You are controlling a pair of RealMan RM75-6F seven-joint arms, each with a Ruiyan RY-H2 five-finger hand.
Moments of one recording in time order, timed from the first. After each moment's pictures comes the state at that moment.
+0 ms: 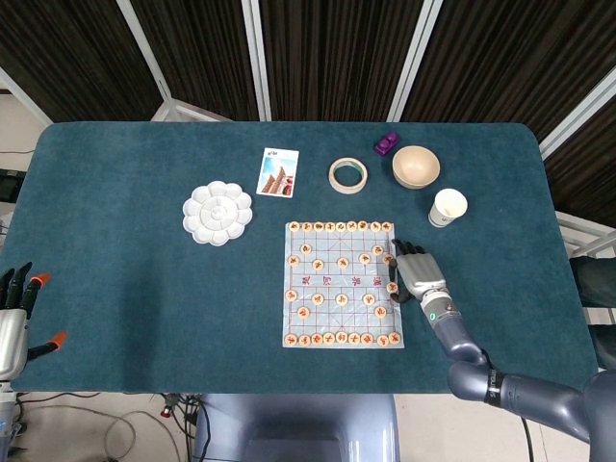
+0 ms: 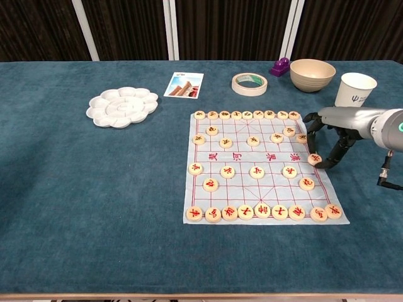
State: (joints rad) left arm -0.06 -1.19 -0.08 -1.69 1.39 1.53 0.29; right arm 0.79 -1.52 0.13 -1.37 -0.72 0.80 -0.41
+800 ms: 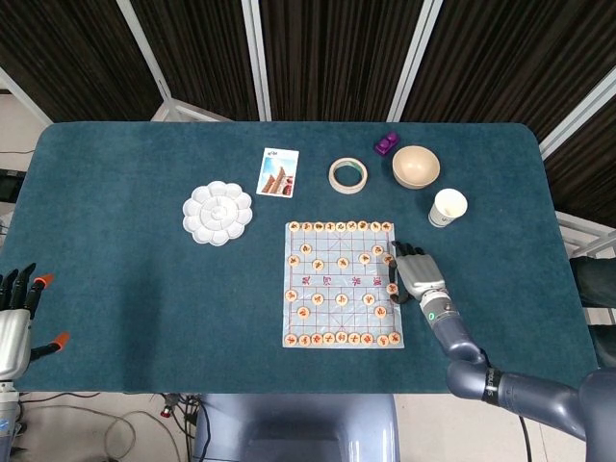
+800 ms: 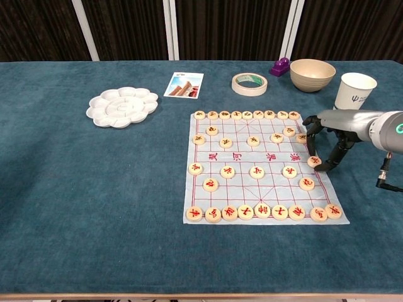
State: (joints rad) left arm -0.06 -1.20 -0.07 -1.68 1.39 1.52 0.30; right arm 0.80 -1.53 0.12 -1.35 -0.70 0.79 -0.42
